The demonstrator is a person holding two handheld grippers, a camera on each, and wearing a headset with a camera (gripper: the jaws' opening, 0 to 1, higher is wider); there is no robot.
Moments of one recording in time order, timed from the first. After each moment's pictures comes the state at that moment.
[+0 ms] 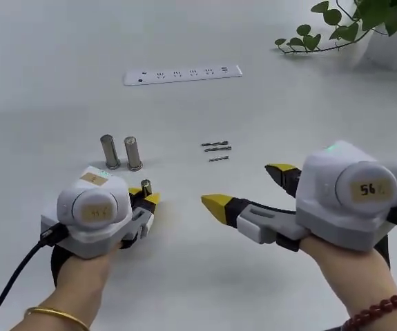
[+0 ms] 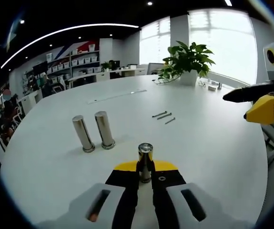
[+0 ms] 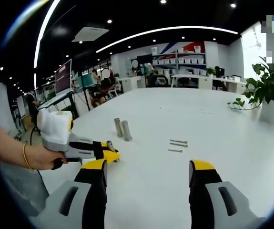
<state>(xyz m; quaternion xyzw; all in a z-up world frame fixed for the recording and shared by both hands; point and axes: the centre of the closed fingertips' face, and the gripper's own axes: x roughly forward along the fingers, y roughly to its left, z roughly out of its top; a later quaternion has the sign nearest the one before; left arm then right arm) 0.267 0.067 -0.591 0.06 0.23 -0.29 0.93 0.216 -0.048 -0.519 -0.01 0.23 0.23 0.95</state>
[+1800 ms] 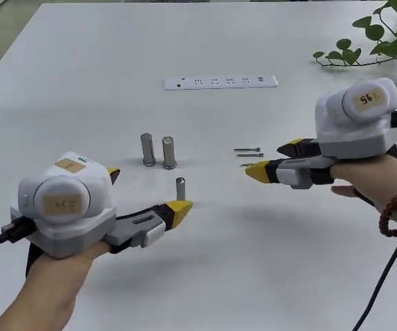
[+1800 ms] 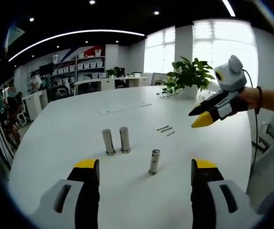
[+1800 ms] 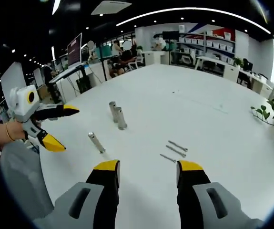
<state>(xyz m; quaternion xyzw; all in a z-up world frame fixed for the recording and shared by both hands) 0.232 0.112 -0.528 0.04 0.20 -0.28 0.94 0.281 -0.055 -0.537 -0.11 0.33 0.33 0.88</state>
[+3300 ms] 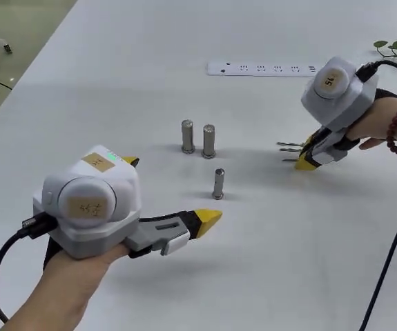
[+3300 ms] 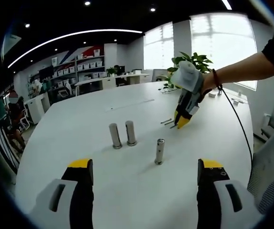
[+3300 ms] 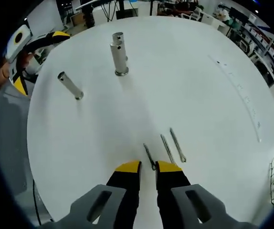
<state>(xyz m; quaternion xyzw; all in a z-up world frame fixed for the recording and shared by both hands) 0.221 0.131 -0.533 0.06 0.21 -0.27 0.94 0.326 -0.069 -0.613 -0.34 0.46 0.46 0.68</state>
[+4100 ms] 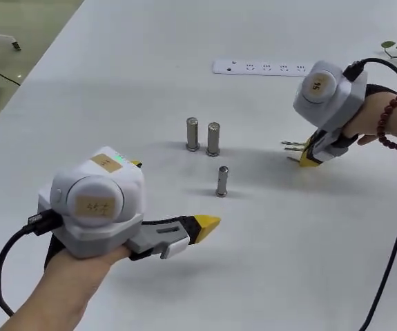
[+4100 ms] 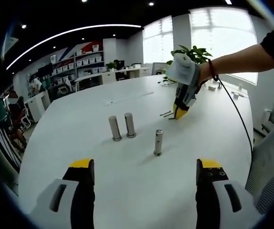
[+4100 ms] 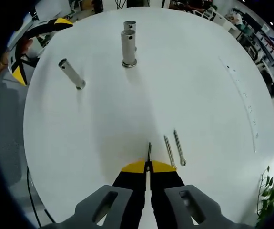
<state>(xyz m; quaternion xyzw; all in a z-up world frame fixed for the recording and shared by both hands) 0.211 0.134 -0.542 0.08 0.24 -0.27 0.93 0.319 -0.062 -0.612 -0.40 0.46 0.45 0.65</state>
